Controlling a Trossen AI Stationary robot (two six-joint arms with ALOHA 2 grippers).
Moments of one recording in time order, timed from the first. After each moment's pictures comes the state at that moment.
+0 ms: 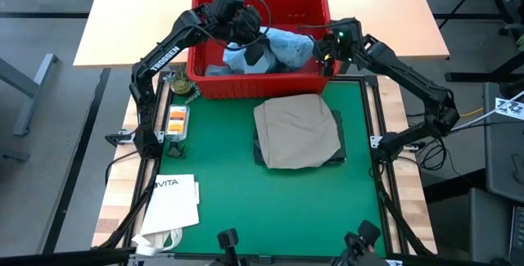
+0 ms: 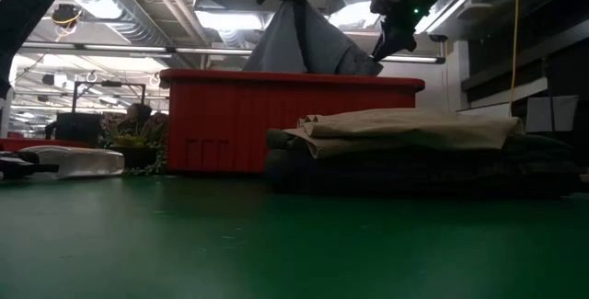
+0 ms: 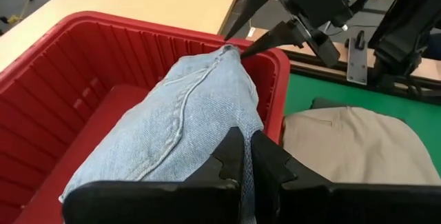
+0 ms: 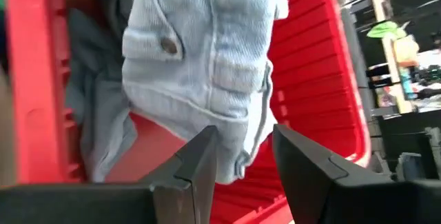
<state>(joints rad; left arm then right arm) 0.60 1.92 2.36 -1.00 0.17 0.17 -0.77 1.44 1.43 -0.61 0.09 -0.92</state>
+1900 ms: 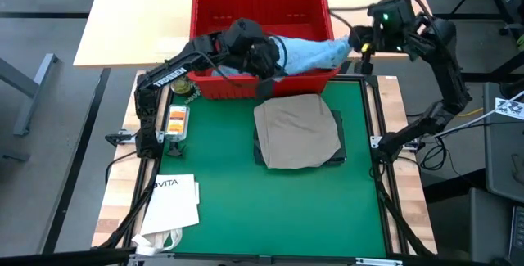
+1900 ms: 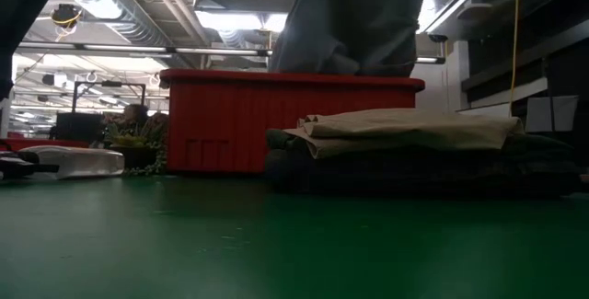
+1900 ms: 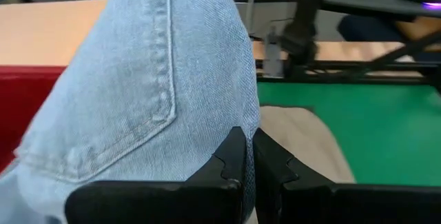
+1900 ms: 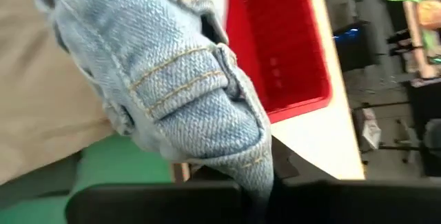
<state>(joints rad) 0.32 1.92 2.36 -0.99 0.15 0.17 -0.67 1.50 2.26 -1.51 0.18 -0.75</state>
